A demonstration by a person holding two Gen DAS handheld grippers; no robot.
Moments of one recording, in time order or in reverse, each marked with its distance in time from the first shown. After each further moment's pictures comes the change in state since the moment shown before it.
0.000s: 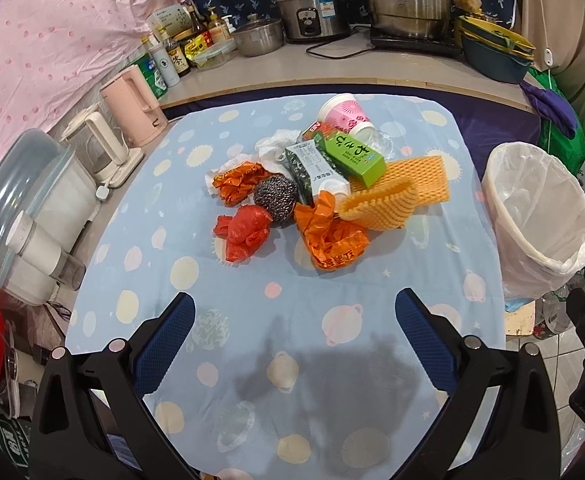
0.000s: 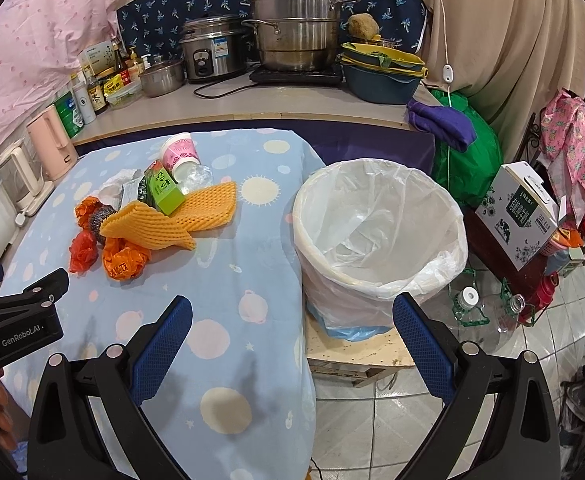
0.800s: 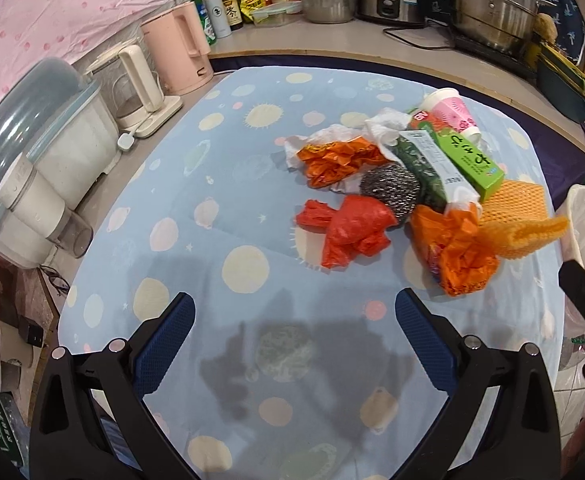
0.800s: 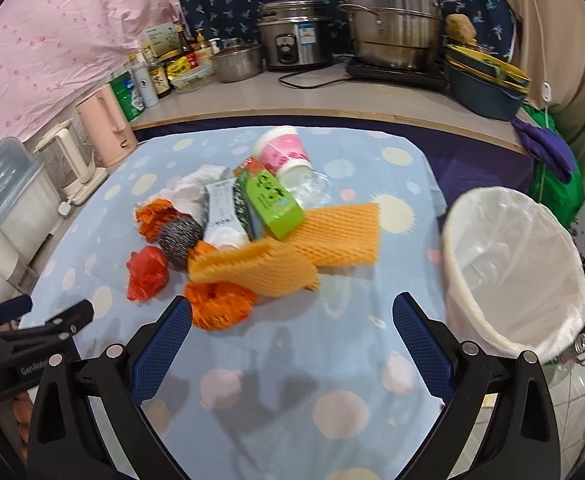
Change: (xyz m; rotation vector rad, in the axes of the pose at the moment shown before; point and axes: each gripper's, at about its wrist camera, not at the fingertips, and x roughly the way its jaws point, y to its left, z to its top) left arm 0.072 0.106 0.004 -0.178 0.081 0.021; right arm 0.073 0.126 0.040 -0.099 -0.002 0.215
